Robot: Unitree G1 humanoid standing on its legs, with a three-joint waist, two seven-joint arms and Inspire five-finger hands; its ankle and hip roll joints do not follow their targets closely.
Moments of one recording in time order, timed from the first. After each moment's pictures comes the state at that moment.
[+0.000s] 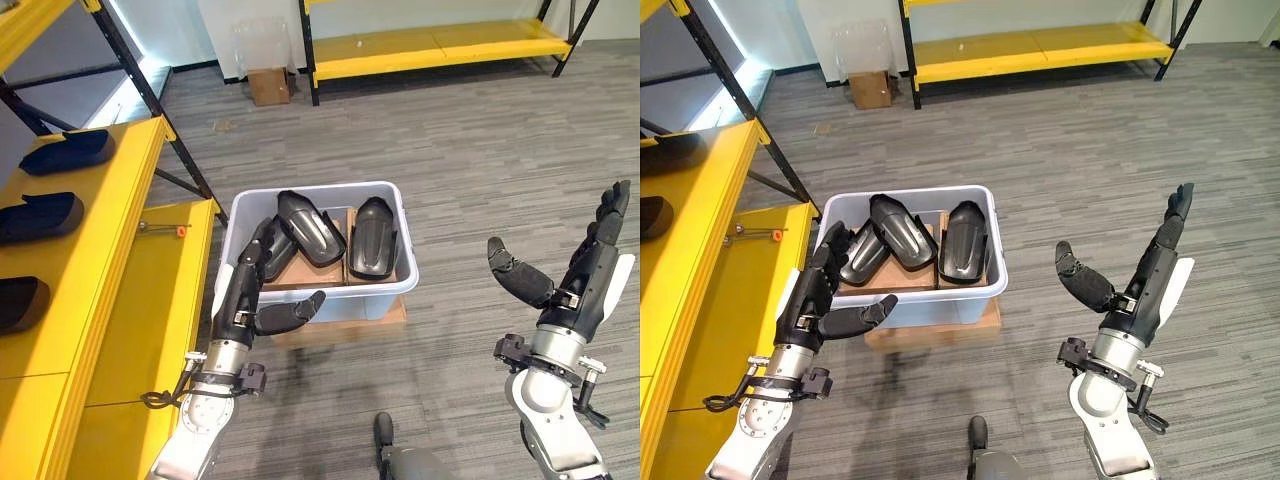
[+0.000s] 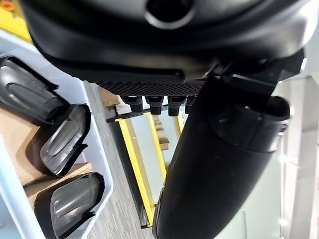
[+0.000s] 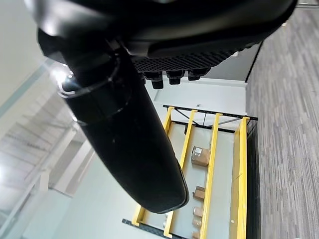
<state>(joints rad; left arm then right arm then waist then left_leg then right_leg) 0.12 0.45 -0.20 -0.18 -0.23 -0.27 0.21 0.07 -0.47 0.09 -0.24 0.04 -0.26 -0.80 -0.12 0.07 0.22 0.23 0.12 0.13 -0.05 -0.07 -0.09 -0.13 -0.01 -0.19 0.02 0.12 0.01</state>
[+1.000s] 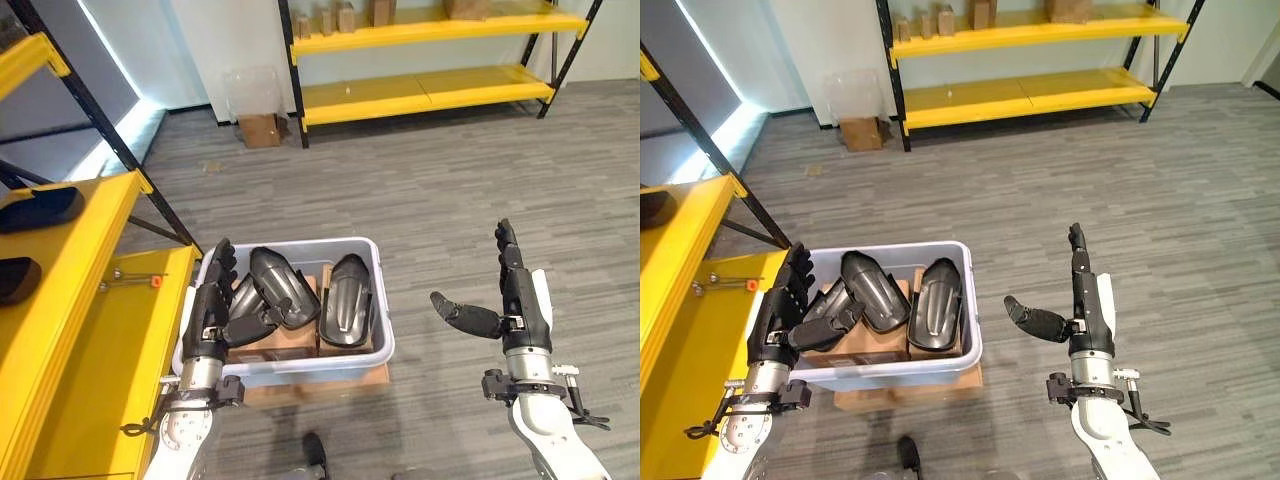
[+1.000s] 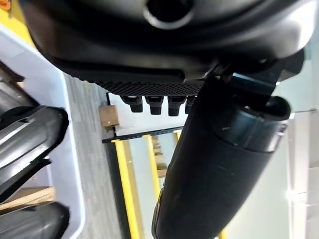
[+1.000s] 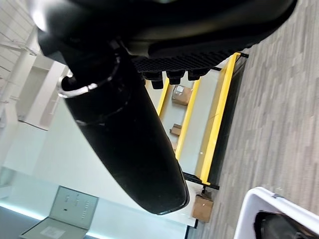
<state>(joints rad) 0.22 0.42 -0.09 -0.09 -0.31 -0.33 0.20 0.20 -0.54 0.17 -0.22 0.10 -0.21 -0.46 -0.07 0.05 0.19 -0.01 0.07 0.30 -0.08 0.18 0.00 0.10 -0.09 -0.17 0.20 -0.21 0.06</state>
